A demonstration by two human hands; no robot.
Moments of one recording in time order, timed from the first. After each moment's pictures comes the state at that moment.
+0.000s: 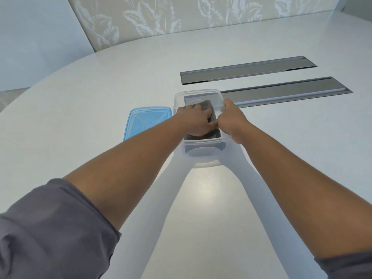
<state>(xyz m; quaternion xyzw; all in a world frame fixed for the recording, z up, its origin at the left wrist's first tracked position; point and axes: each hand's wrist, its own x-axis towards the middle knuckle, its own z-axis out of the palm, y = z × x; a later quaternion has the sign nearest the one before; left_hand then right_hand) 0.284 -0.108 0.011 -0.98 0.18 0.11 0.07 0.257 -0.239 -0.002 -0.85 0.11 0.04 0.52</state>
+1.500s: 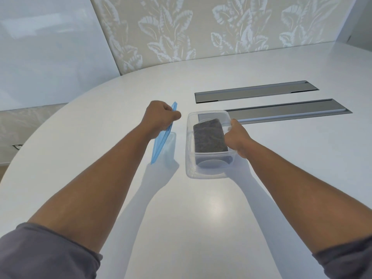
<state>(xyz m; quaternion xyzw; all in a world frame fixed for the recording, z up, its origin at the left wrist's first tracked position) 0.241 0.012 0.076 -0.88 -0.07 -0.07 -0.47 0.240 -0.232 -0.005 -0.87 0.10 0.05 0.48</state>
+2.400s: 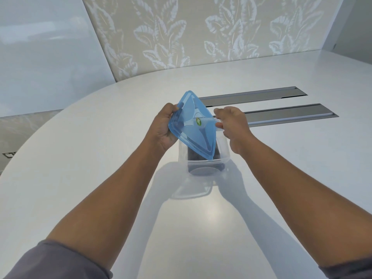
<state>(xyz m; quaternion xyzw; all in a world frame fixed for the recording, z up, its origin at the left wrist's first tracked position) 0.202 -0.028 0.089 -0.44 -0.03 0.10 -0.89 0.216 -0.220 0.060 -0.68 0.11 -0.04 0.73</state>
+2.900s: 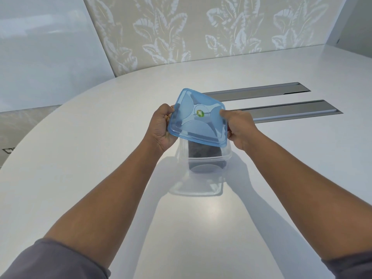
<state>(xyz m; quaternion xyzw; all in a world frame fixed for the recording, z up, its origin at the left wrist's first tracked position) 0.212 -0.019 0.069 -0.42 -0.04 0.09 -0.90 0.230 -0.229 0.049 -0.64 0.18 0.00 0.74</state>
